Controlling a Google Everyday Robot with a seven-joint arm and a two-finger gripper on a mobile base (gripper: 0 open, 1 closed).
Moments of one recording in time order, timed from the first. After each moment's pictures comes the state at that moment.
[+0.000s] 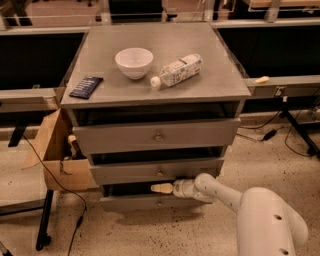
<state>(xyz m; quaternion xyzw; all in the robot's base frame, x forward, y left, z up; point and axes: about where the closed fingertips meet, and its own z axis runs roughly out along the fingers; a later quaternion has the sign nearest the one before) 0.681 -0.039 0.238 -0.08 0.90 0.37 0.22</state>
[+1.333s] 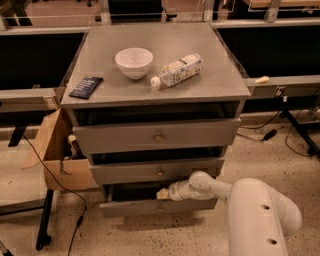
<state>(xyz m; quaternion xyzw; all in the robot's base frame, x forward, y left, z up) 0.656 -0.015 0.239 -0.11 0.91 0.37 0.16</state>
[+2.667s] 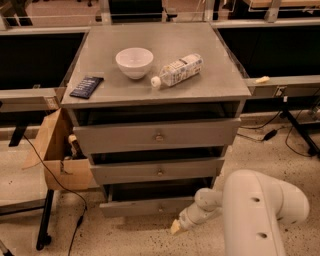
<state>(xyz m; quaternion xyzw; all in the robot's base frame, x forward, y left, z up) 0.498 -0.073 0.180 -0.10 0.95 0.29 -0.05</state>
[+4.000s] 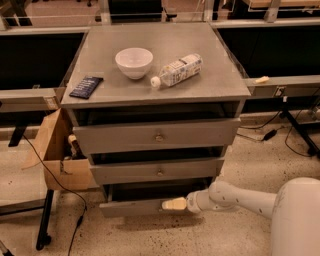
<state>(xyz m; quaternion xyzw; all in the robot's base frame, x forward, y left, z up) 0.564 -0.098 0.297 -0.09 0.94 0.30 0.15</state>
